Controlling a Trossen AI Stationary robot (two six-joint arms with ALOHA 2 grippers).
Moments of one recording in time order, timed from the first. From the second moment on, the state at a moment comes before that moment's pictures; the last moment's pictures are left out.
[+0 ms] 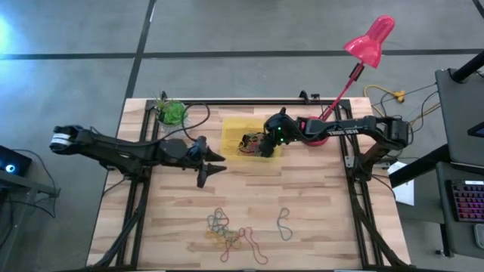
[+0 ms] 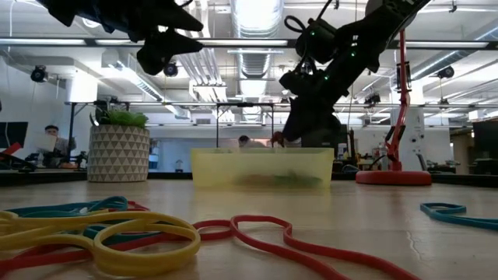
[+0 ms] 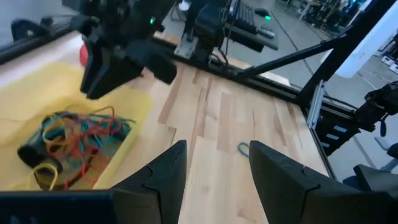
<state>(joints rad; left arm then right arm) -0.09 1.04 0.63 0.14 -0.10 -0.39 -0.30 1.61 0.93 -0.13 0.02 0.41</state>
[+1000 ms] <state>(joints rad) -0.09 1.24 0.64 0.21 0.02 -0.40 0.12 1.36 0.91 -0.42 -0.22 0.34</state>
